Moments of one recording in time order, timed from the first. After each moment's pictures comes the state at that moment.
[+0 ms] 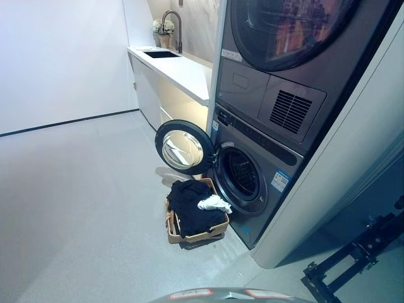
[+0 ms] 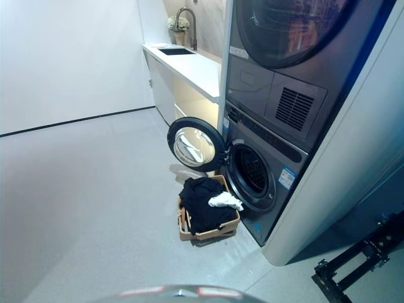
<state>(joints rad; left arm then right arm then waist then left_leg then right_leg) 0.05 0.22 -0.14 1.39 -0.15 0.00 0.09 0.08 -0.20 0.02 1.42 0.29 -0.02 -0.17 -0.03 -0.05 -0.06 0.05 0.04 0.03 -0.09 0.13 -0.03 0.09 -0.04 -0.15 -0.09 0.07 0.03</state>
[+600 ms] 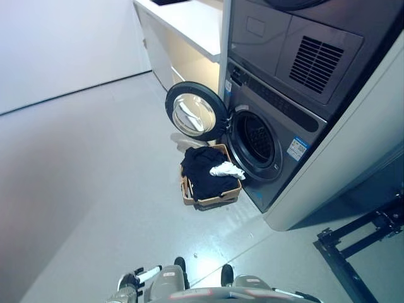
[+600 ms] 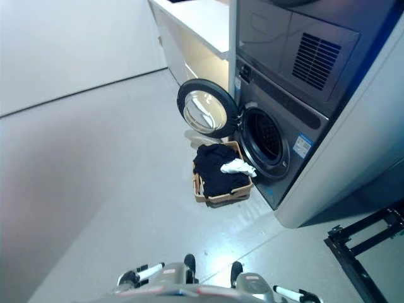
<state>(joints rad) -0.08 0.17 -0.10 1.39 -0.24 -0.04 0.09 -0.03 -0.28 0.01 1.43 0.30 -0.02 -0.18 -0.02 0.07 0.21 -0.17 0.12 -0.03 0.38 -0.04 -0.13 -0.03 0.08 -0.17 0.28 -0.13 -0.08</state>
